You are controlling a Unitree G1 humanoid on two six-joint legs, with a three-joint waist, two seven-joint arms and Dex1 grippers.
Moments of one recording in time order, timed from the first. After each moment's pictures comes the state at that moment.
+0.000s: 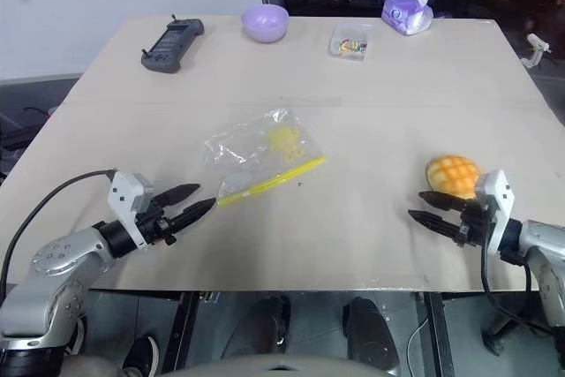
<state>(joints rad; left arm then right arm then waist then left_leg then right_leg) 0.14 0.66 0.28 -0.33 -0.52 0.42 -0.77 0.06 -0.76 -0.26 -0.11 0.56 0.30 1.13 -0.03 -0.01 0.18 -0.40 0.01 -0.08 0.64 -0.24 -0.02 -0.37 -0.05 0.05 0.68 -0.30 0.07</state>
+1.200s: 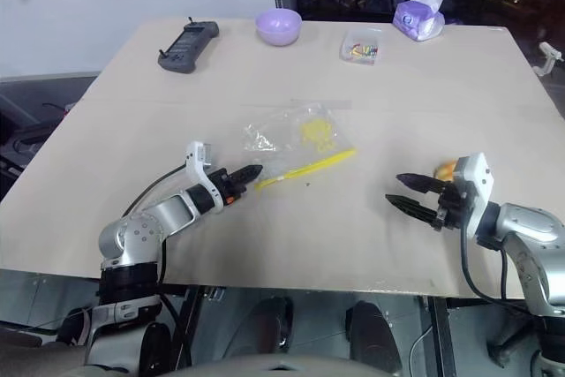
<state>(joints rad) -0.36 0.29 0.29 0.01 -0.77 1.01 -0.39 -0.02 -0.70 -0.21 -0.27 0.56 0.35 1.03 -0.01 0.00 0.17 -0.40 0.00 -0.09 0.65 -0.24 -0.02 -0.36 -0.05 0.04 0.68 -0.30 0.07</state>
